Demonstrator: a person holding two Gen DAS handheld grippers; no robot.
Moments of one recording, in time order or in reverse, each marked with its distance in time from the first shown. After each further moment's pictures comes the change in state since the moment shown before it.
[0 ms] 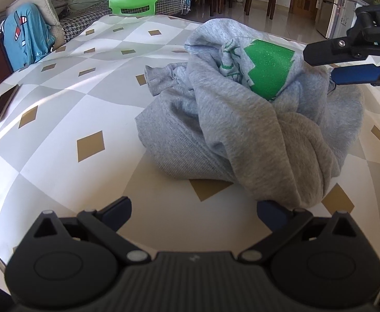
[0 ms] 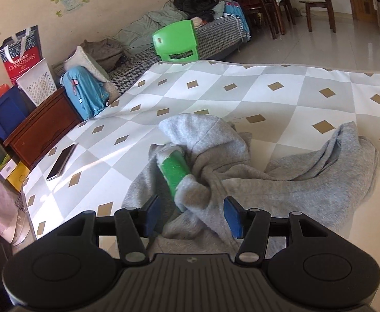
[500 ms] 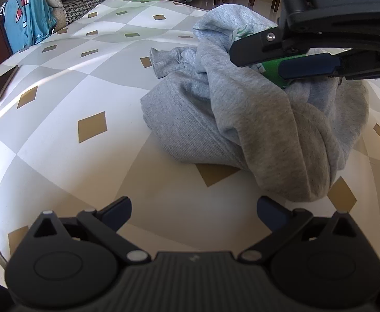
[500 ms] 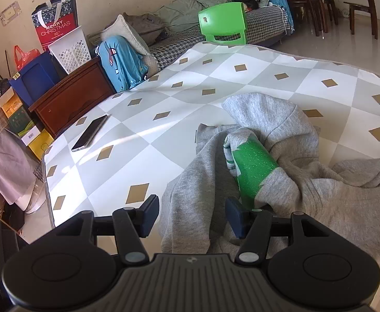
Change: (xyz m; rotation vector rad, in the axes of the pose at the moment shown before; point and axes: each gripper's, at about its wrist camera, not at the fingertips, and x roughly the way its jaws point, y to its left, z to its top) left arm 0.005 0.012 -0.006 -0.036 0.058 -0.019; right arm 0.054 0.046 -0.005 -0.101 0.080 0.088
